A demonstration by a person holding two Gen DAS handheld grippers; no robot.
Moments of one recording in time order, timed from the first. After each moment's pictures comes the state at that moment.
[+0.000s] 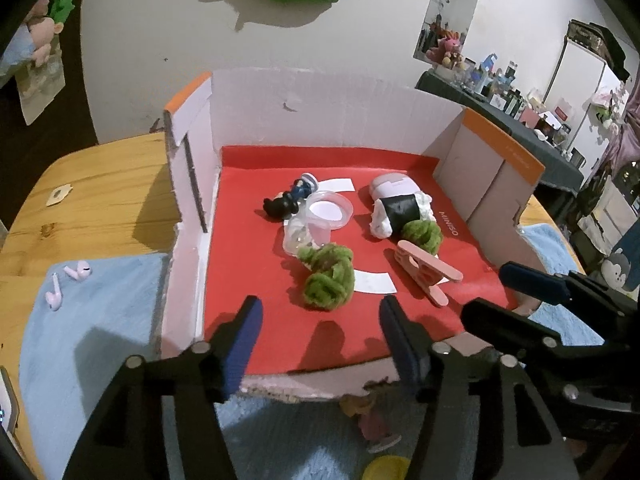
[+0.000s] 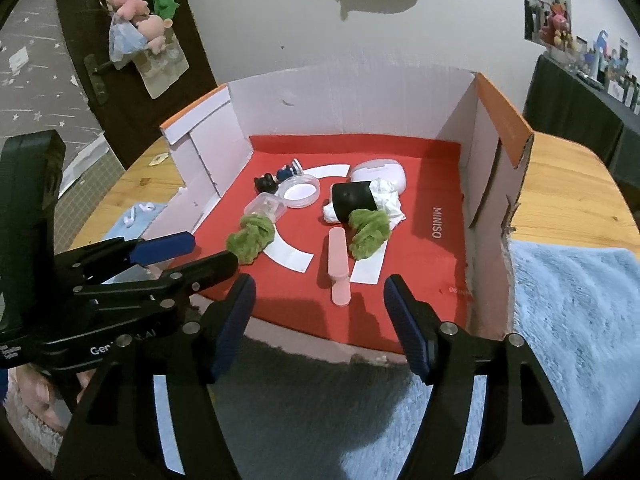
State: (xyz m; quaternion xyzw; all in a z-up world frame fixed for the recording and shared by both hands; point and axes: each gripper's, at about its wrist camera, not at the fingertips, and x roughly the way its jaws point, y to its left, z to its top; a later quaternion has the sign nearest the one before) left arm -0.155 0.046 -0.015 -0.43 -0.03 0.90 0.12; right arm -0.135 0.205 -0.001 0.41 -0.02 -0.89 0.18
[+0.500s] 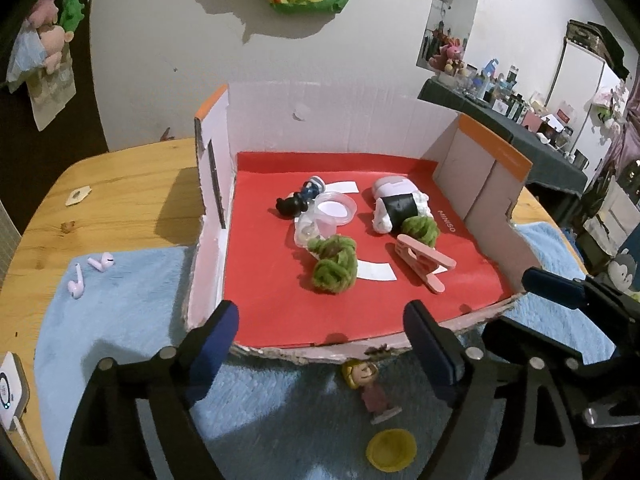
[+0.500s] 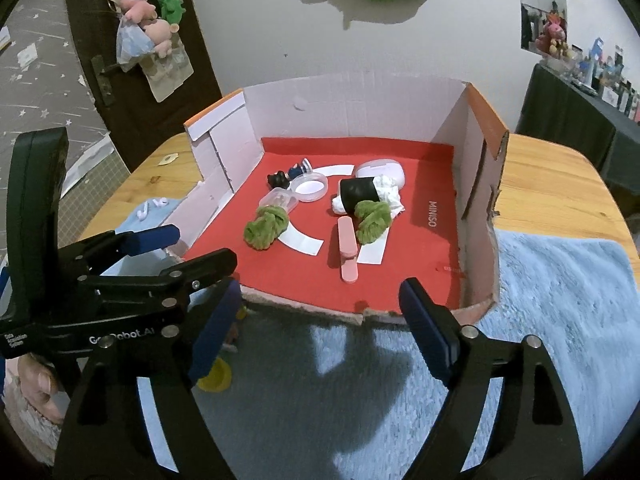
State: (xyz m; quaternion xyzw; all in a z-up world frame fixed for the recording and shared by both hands) left arm -0.131 0.040 -0.006 -0.41 -0.02 0.91 0.11; right arm -0.106 0.205 0.008 0.40 -0.01 -0.90 0.17
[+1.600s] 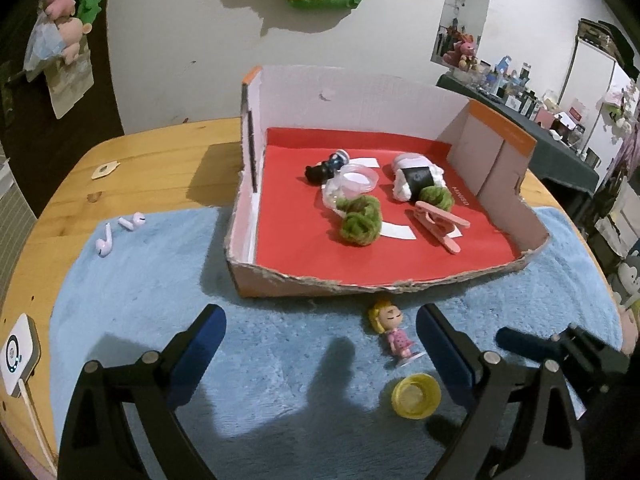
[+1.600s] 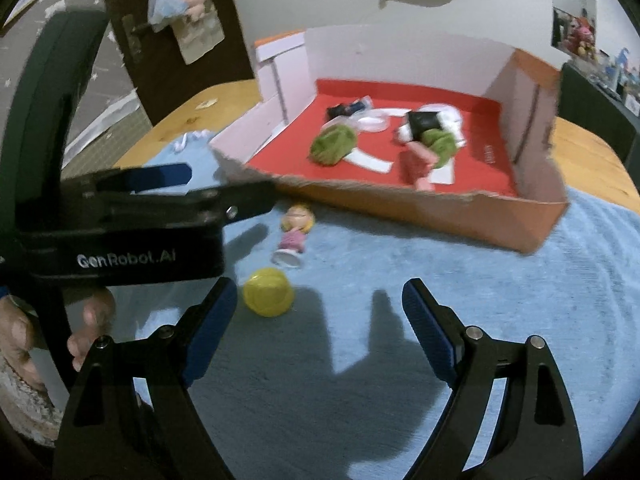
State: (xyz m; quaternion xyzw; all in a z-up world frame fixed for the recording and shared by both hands) left arm -0.098 0.021 -0.015 -0.42 -0.02 0.90 0.08; right arm -0.057 0.159 -0.033 0.42 0.02 -0.88 0.22
